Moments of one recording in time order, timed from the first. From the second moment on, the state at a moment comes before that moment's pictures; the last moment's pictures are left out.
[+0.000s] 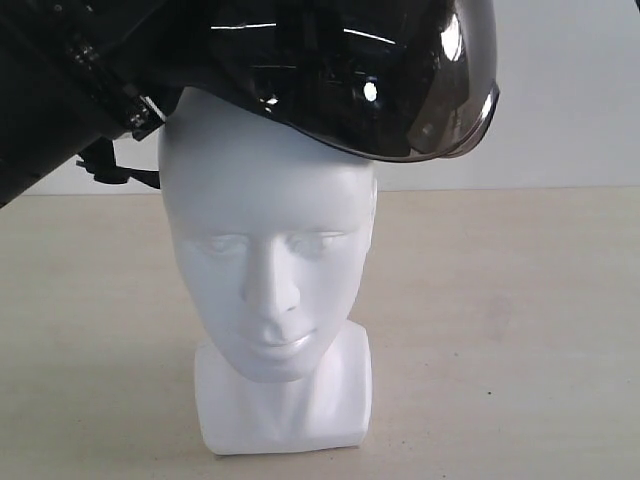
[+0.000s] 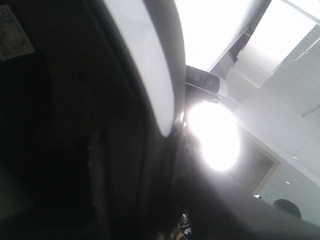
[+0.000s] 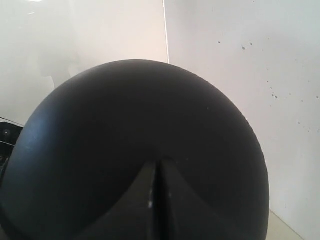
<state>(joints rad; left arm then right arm) -0.53 1.29 -0.64 0.56 -1.16 -1.32 0.12 1.45 -1.48 -1.69 -1.09 1.81</state>
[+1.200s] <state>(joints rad) -0.41 1.16 -0.63 1.02 -1.02 -1.60 0.17 1.46 -1.48 -1.69 -1.19 1.87</state>
